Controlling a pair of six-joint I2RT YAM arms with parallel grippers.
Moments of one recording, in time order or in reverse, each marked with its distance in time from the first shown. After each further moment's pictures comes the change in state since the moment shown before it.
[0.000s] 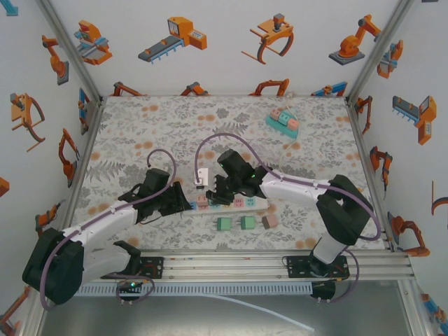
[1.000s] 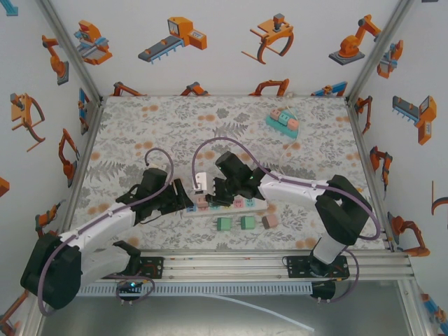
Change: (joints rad) left arm 0.008 -0.029 -0.010 0.038 0.040 -0.019; right arm 0.023 0.012 0.000 -0.018 0.029 -0.067
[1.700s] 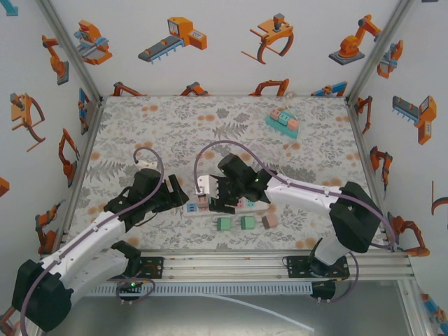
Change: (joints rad) left arm -0.020 -0.205 0.040 -0.148 -0.161 0.000; right arm 0.023 -0.080 -0.008 -0.089 0.056 -0.010
